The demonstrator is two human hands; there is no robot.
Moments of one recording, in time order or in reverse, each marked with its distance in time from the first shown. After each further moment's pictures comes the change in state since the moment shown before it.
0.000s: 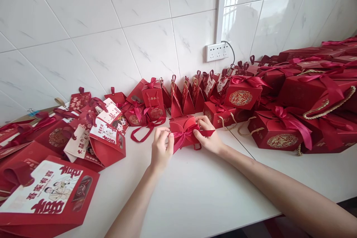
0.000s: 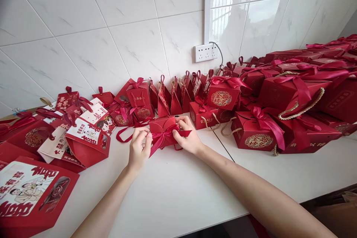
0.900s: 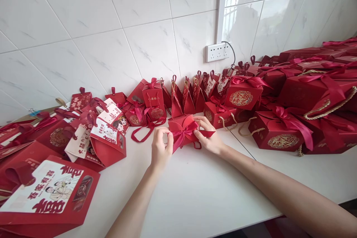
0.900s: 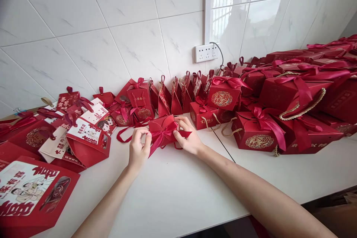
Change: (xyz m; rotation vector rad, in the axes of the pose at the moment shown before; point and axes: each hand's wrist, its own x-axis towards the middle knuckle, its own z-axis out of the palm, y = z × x) left_hand 0.001 -0.003 0.001 0.003 0.072 -0.010; right_hand -0.001 0.000 -0.002 0.077 -0.046 -0.026
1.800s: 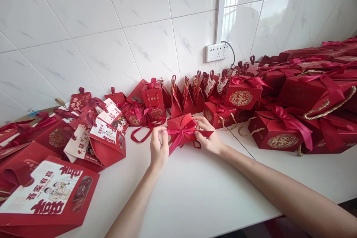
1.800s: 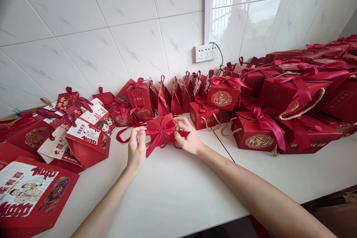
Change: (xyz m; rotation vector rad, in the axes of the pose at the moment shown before) left_hand 0.003 0.000 0.000 -0.108 0.039 -0.225; right_hand 0.000 0.003 0.000 0.036 -0.019 -0.051
